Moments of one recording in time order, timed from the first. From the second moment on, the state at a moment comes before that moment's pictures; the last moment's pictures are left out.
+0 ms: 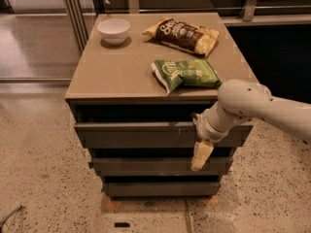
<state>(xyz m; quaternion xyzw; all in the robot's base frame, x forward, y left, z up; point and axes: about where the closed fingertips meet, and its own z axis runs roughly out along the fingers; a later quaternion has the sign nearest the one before) 0.546 -0.132 0.630 -0.67 0.71 0.10 0.18</state>
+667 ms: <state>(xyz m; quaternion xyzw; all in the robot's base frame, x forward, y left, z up) 0.511 -0.126 0.648 -0.68 0.71 0.14 0.14</state>
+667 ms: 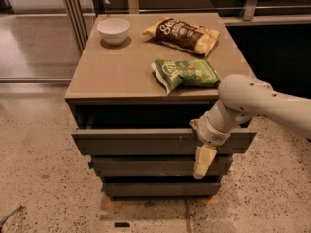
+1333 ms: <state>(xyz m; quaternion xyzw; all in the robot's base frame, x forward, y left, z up) 0.455 -0.126 0.666 -0.67 0.70 0.20 0.10</state>
